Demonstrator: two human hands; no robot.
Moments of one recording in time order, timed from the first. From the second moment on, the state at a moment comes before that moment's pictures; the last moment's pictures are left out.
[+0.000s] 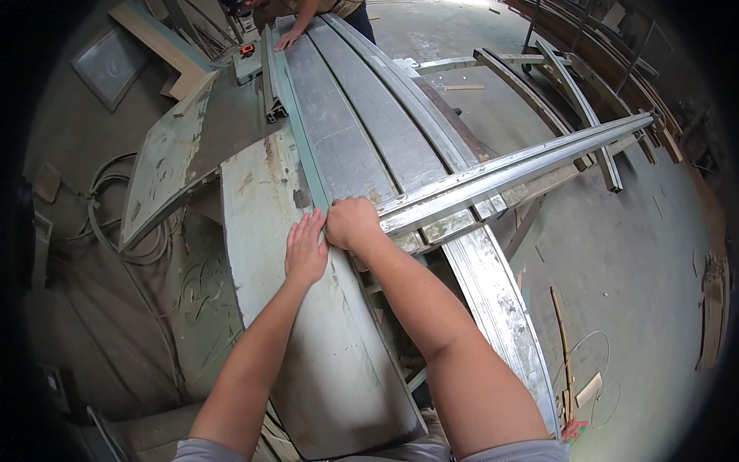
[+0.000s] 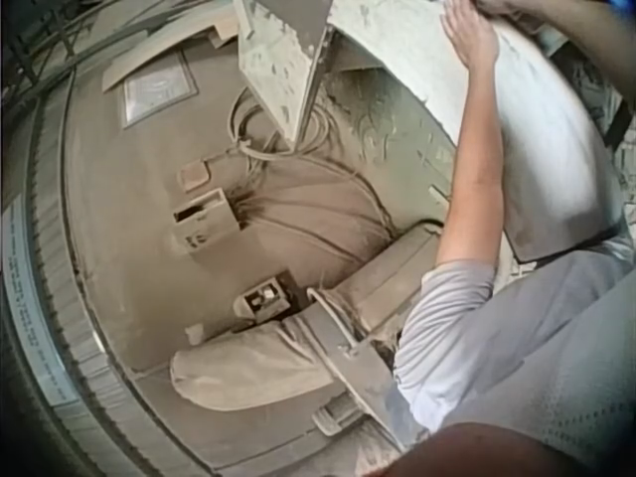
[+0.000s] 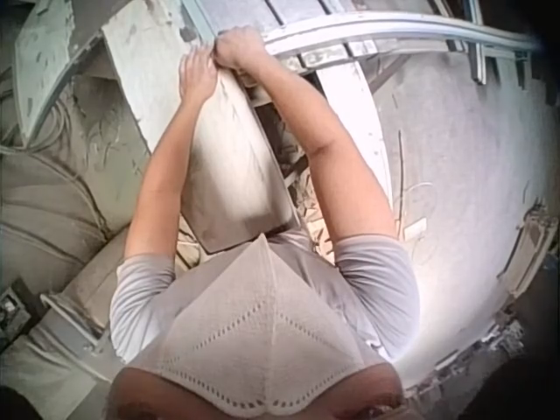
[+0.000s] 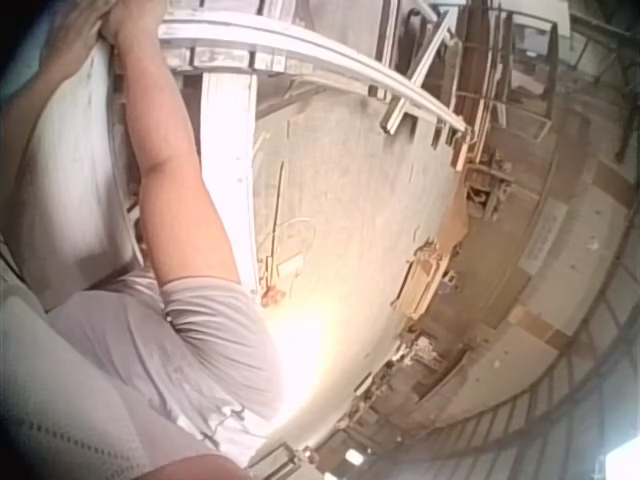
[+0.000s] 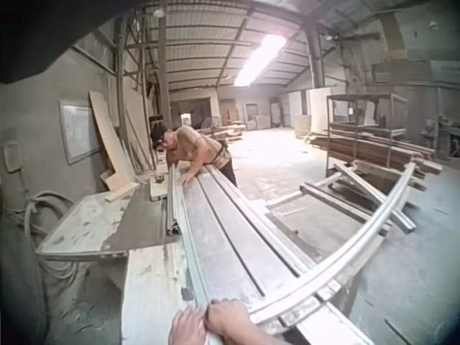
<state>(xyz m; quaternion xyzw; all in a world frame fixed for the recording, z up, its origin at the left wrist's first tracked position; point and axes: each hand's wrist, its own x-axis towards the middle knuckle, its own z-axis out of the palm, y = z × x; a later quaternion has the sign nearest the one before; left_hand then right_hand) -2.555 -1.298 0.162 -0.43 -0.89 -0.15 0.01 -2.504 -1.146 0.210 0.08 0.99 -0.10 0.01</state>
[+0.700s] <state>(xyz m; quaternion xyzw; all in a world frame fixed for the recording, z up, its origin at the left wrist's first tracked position) -2.555 -1.298 0.163 -0.42 -0.89 -0.15 0.01 -2.504 -1.146 0.211 0.08 0.99 -0.10 0.01</state>
